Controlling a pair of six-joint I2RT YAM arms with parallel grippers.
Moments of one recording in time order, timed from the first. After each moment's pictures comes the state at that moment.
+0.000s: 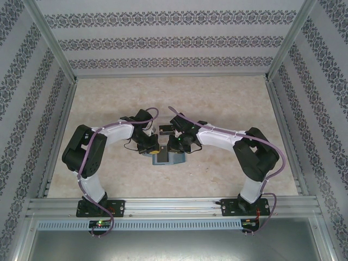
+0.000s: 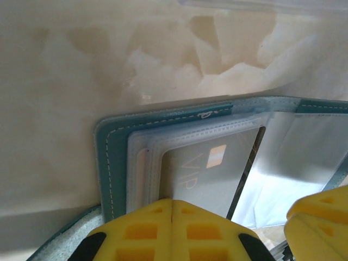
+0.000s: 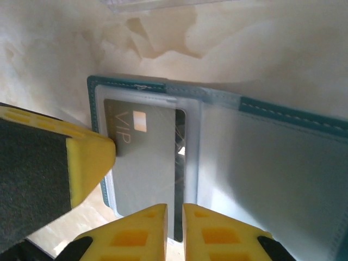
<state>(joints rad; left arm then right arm) -0.43 1.79 1.04 -0.62 0.52 -0.64 0.74 1.79 1.11 -0.47 -0.35 0.82</state>
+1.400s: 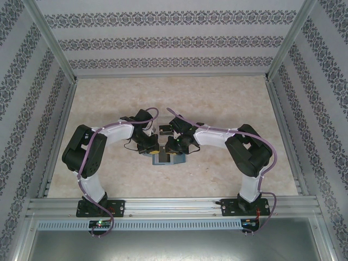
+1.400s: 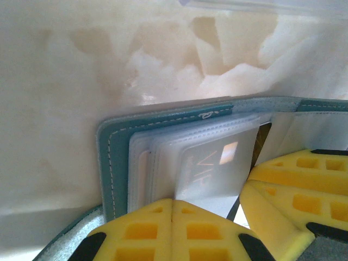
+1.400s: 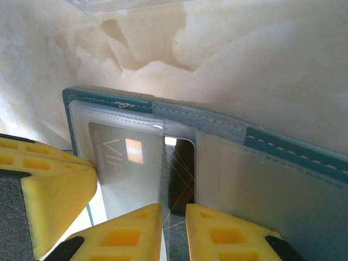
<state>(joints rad) -0.43 1.79 1.04 -0.62 0.52 -0.64 0.73 1.86 1.10 -0.40 -0.38 0.83</state>
